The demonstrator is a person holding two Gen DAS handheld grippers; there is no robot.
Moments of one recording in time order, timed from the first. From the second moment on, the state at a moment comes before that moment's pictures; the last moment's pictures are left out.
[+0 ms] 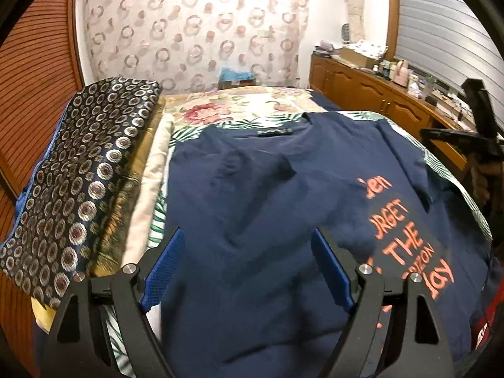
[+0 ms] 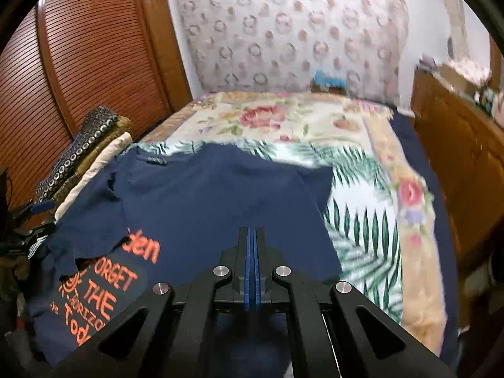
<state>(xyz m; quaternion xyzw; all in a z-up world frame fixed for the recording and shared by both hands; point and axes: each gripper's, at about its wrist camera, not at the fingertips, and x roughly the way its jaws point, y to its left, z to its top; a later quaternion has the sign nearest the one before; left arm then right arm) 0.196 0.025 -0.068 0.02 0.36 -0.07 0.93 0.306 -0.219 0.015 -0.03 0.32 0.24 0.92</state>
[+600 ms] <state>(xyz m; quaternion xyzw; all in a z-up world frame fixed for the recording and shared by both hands) 0.241 0.017 -0.072 0.02 0.40 -0.11 0.91 0.349 -0.258 -0.024 0.01 0.39 0.20 0.90</state>
